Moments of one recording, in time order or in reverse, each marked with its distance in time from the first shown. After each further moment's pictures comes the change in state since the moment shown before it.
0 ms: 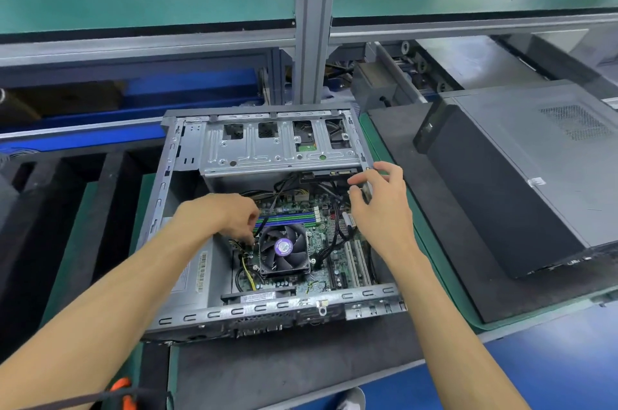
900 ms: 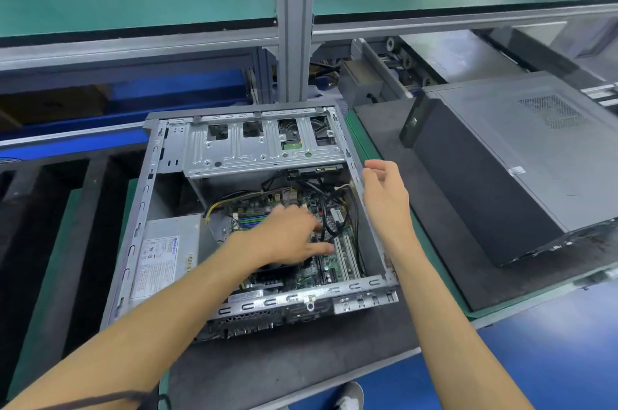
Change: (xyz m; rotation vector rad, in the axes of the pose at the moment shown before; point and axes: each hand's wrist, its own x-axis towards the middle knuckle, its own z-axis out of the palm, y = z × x) left_hand -0.010 0.112 0.009 -0.066 0.266 0.303; right_hand 0.007 0.009 -0.014 0.483 0.070 0.267
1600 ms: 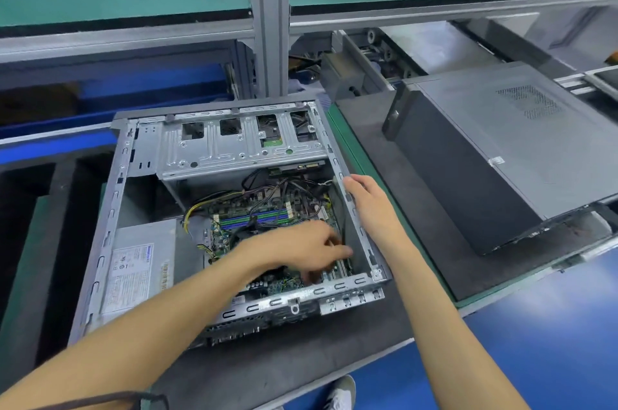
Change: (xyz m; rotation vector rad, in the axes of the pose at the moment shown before) left_hand 0.010 0.046 -0.007 -0.467 -0.265 0.025; right_hand 0.008 0.029 -0.008 0.002 -0.176 0.142
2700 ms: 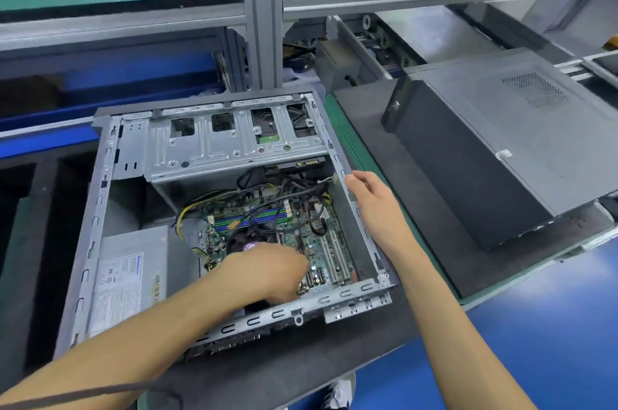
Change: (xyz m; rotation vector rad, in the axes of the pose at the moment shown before) left_hand -0.018 -0.027 0.007 0.691 -0.154 -0.091; right_hand -0.009 -0.005 -0.002 -0.015 -0.008 -0.013
